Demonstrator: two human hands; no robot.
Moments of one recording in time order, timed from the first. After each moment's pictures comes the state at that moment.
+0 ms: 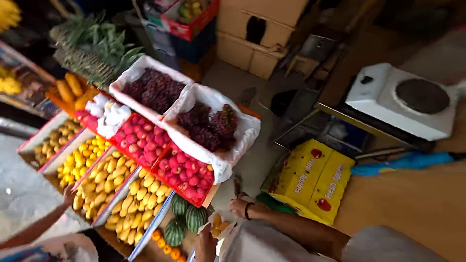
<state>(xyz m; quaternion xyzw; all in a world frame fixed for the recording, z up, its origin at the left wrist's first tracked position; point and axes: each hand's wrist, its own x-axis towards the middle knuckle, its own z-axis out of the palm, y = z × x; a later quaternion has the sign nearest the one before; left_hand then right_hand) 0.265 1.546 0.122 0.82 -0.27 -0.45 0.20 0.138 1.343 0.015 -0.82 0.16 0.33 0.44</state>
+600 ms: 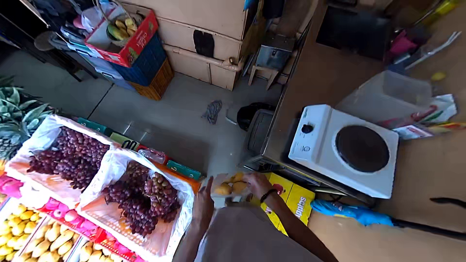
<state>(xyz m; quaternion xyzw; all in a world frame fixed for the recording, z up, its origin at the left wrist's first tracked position) 0.177 0.986 0.177 0.79 -0.49 -0.36 0.04 -0.025 0.867 0.176 -0.76 0.50 0.15 0.38</state>
